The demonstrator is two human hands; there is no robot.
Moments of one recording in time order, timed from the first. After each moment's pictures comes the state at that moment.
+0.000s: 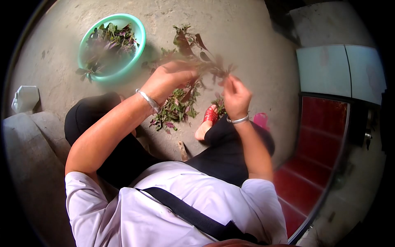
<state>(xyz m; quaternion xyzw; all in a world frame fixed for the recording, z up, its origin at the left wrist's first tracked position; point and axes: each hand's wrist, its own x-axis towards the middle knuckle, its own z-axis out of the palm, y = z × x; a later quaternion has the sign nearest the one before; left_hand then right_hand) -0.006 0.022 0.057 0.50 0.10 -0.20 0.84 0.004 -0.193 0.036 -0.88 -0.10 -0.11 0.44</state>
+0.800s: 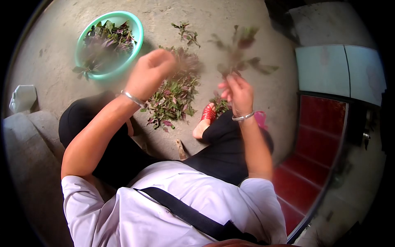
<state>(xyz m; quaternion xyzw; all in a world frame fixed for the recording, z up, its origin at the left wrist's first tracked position) -0.007 0.046 0.055 0.66 0.06 -0.08 0.74 0.011 -0.209 0.048 -0.75 0.08 0.13 0.65</state>
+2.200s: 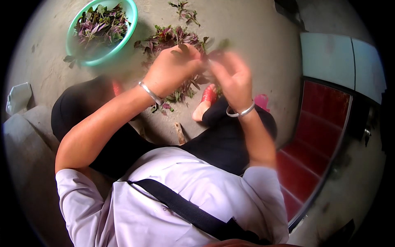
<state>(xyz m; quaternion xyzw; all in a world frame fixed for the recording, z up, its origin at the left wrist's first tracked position) -0.014 -0.005 0.043 0.64 0.01 -0.16 0.75 -0.005 -0.163 0.074 -0.77 -0.06 0.10 0.63</state>
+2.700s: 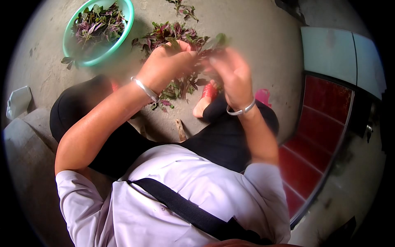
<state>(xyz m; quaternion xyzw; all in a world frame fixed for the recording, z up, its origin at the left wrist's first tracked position) -0.014 0.000 0.039 0.51 0.10 -0.24 0.82 -0.005 -0.168 0.071 -0.70 -0.03 0.15 0.70</state>
